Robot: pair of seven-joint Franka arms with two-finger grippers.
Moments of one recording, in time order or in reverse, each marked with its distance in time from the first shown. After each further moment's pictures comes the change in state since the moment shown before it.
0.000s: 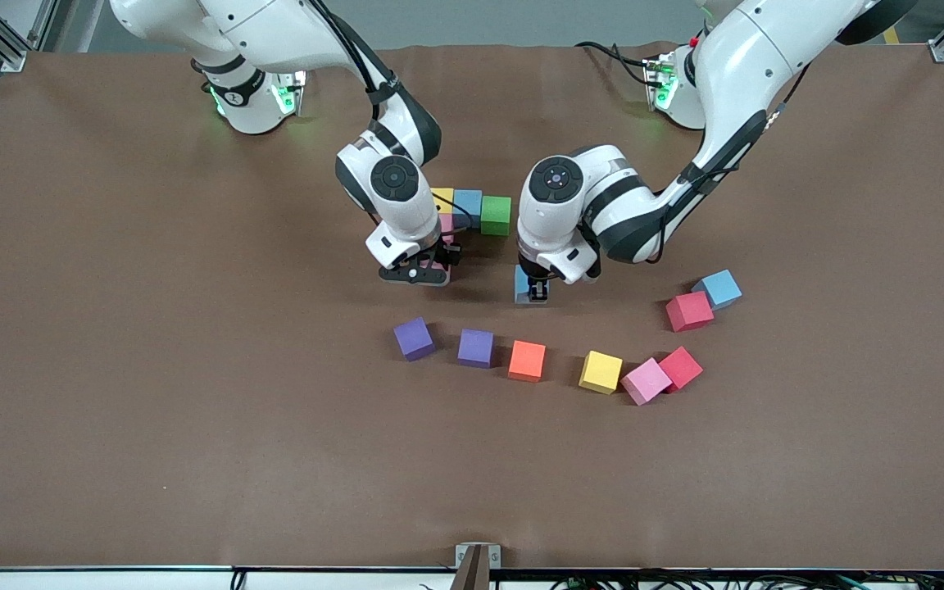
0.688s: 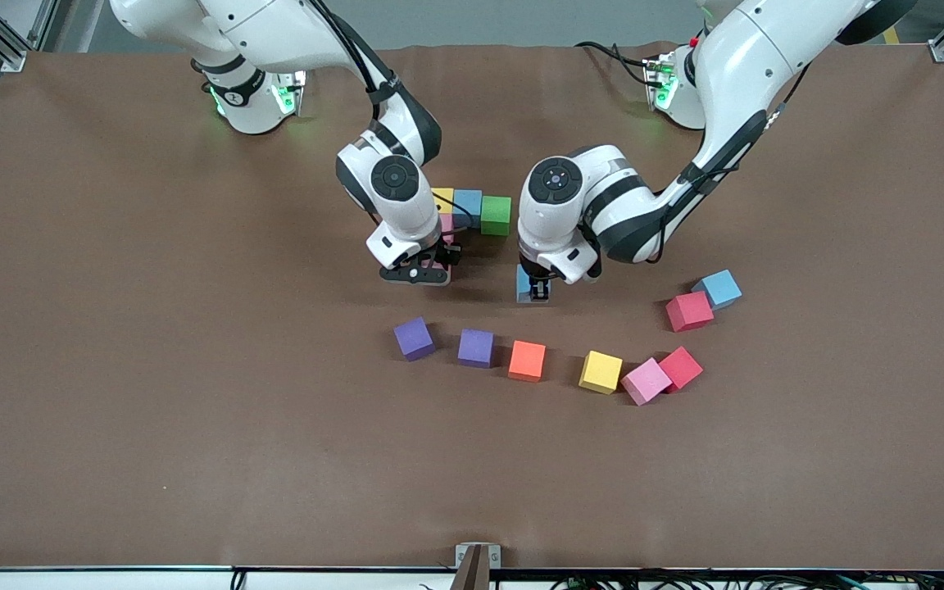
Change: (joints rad) left arm 0.000 0.000 0.000 0.000 0.000 -0.008 0.000; right arm 0.000 -0.001 0.005 0.007 0.000 0.004 -0.005
